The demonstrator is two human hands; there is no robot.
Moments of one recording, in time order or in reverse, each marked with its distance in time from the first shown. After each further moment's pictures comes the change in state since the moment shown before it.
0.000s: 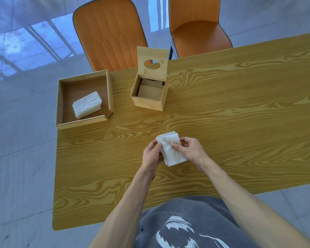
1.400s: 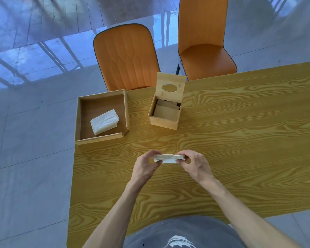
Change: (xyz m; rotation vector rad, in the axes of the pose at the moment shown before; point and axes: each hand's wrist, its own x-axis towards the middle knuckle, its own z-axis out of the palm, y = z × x) left_hand 0.005 0.064 -0.079 0.783 -0.015 0.480; right_hand 0.003 -0.028 0.042 -0.781 0.200 -0.508
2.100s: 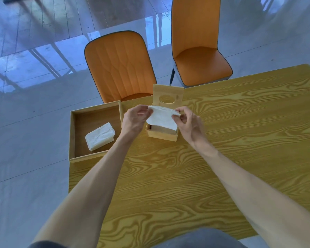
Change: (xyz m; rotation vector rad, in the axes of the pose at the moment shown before) left_hand 0.139 0.114 -0.078 -0.013 0.126 0.140; right_hand 0.140 -0.063 -0.066 0.173 0.280 0.085
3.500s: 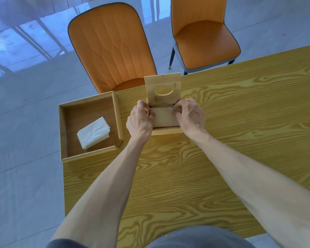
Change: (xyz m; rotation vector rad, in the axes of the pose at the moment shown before) left_hand 0.026 -0.026 0.053 0.540 0.173 -0.137; right_hand 0.041 0.023 0.034 -0.414 -0.055 0.122
